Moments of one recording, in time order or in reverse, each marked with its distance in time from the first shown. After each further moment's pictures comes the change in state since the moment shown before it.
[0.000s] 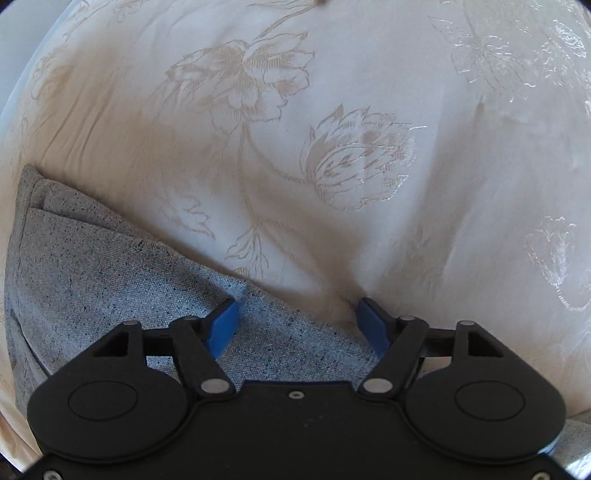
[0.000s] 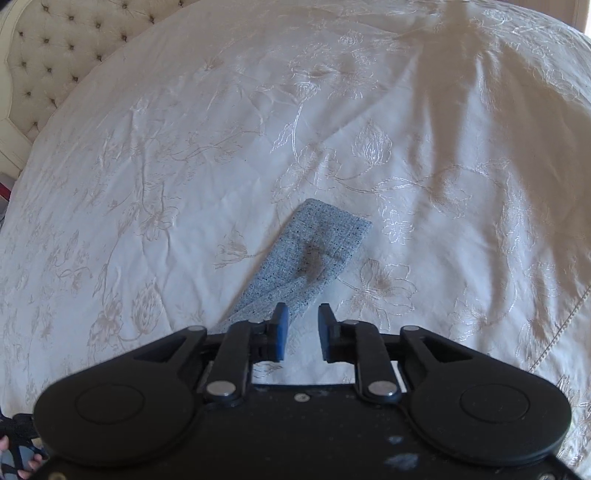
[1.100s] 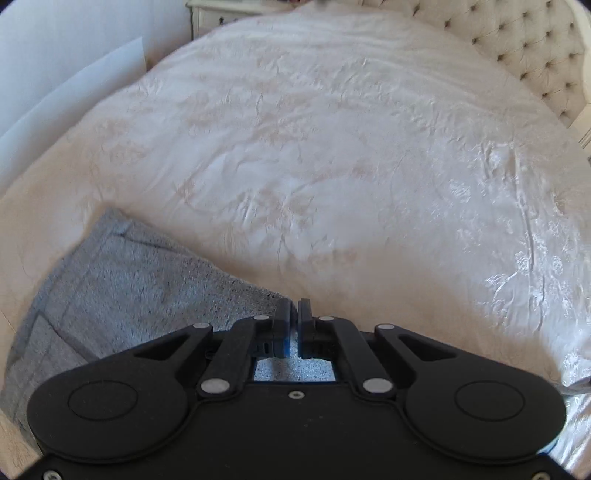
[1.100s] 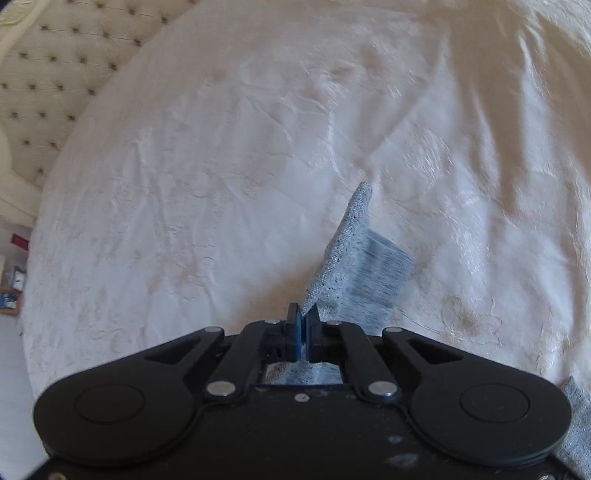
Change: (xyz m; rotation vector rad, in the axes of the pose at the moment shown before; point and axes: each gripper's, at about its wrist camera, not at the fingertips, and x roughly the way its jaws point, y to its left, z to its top) left arm -0.155 0.099 -0.086 -0.079 -0.484 -0.286; right arm 0.007 0.042 0.055 0.066 -0.036 0.181
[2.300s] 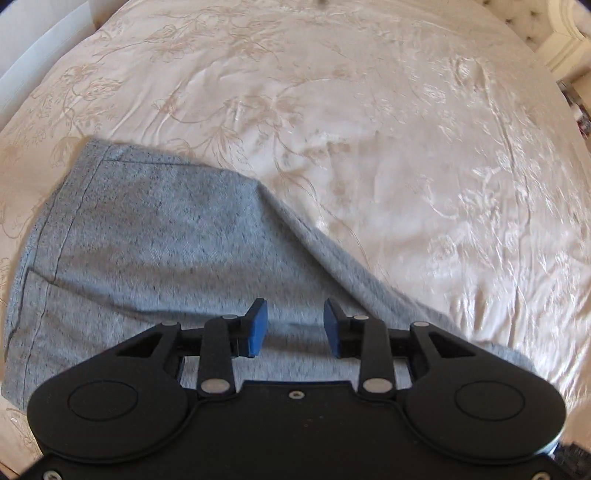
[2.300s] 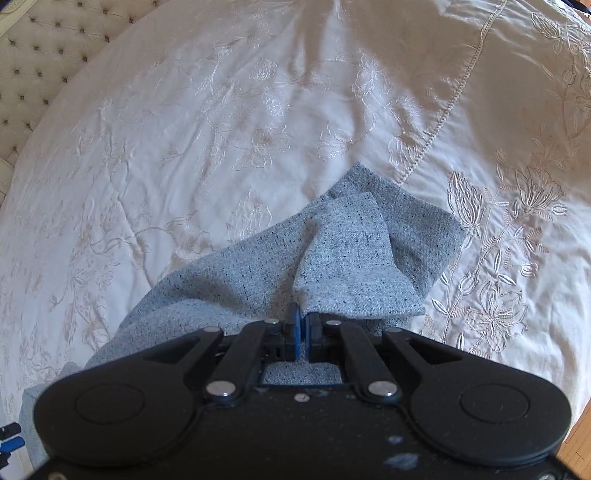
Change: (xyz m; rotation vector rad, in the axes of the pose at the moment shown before) left arm 0.026 0.039 -0.034 0.094 0.258 -0.095; right arm -0.118 -0.123 -0.209 0.049 0.014 -0.256
